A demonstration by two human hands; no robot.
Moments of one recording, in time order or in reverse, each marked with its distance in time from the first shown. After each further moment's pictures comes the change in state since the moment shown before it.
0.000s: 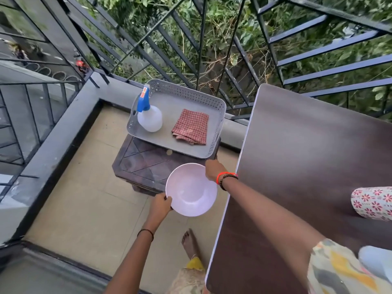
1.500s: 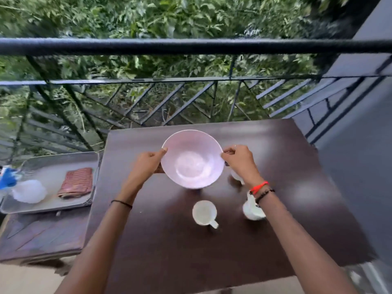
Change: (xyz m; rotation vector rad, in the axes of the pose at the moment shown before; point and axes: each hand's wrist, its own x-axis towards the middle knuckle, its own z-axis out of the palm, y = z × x) left_hand -0.269 0.319 0.274 0.062 -0.127 0.541; right_hand -0.340 0.400 -0.119 0.952 0.915 0.286
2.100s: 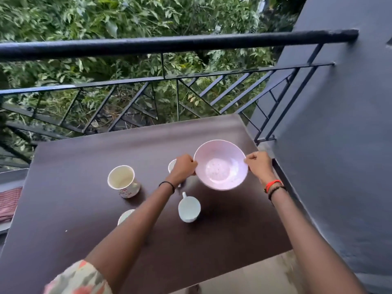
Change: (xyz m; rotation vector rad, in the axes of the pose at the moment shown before) left_hand -0.020 0.054 0.314 0.479 -0.332 0.175; right_hand 0.059 0.199 -0.218 -0.120 0.242 0.211
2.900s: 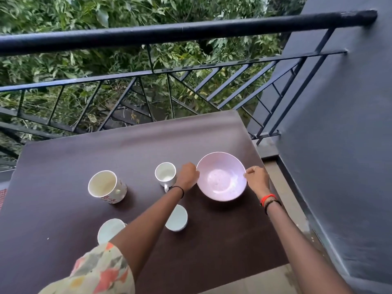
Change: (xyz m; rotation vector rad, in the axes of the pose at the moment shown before) left_hand 0.054 0.000 0.075 0.238 -0.018 -0.020; right_hand 0.033 0.066 0.015 -0.083 -0.053 0.133
